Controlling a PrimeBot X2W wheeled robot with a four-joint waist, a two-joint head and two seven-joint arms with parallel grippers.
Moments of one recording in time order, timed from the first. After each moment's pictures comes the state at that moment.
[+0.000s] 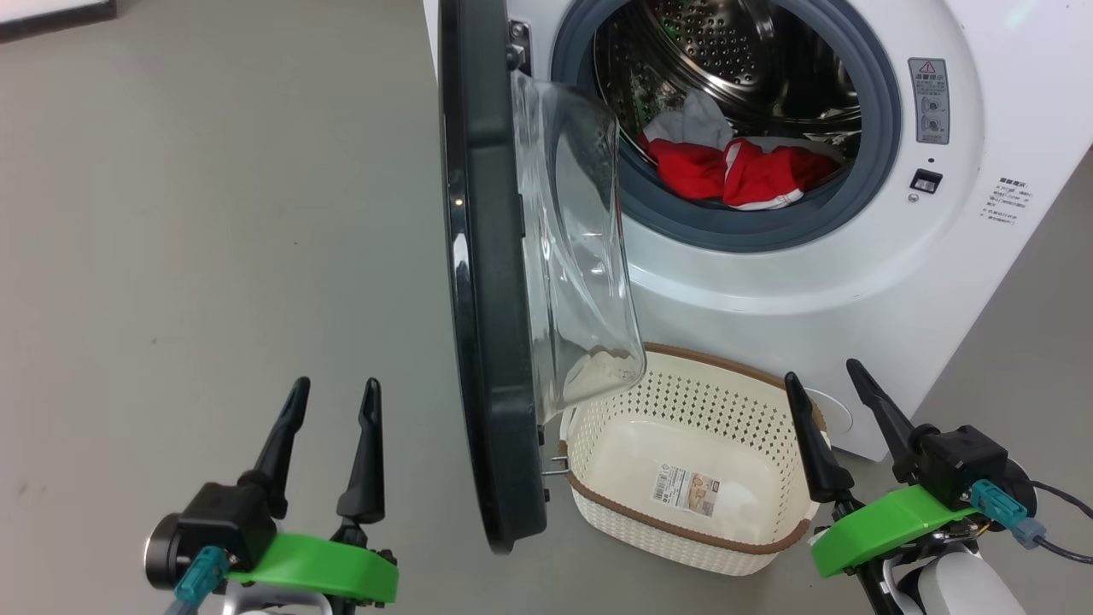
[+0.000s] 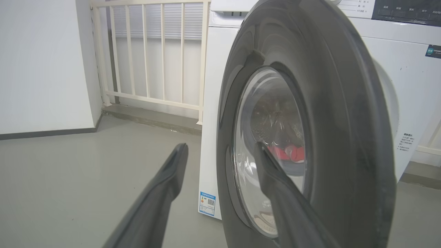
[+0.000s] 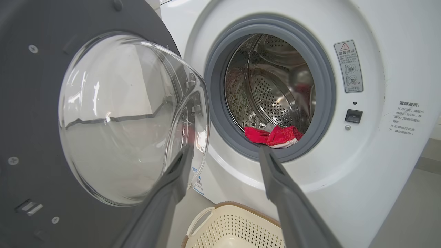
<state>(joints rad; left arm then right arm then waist) -0.18 0.04 -0.12 0.21 -0.25 -0.01 -0.26 -0.14 -0.05 0.04 0.33 0.24 0.12 -0.26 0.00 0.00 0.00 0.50</state>
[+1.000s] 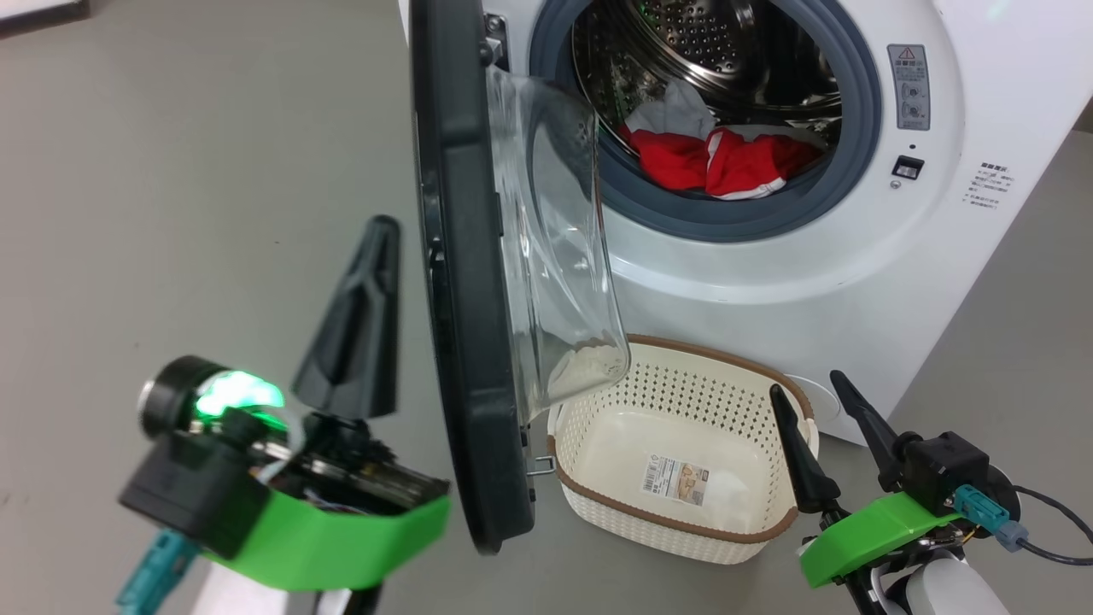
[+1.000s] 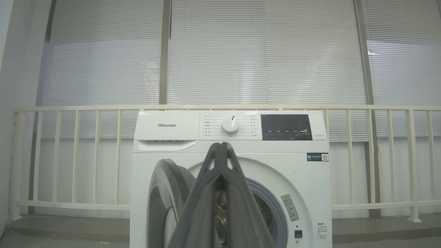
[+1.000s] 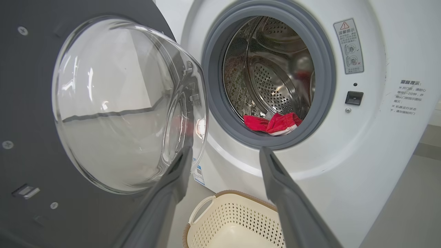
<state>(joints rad) -0.32 0.04 -0.19 -0.14 -0.26 -0.06 -0.26 -0.14 -0.05 0.07 0.35 0.26 0.12 -0.26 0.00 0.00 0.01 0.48</state>
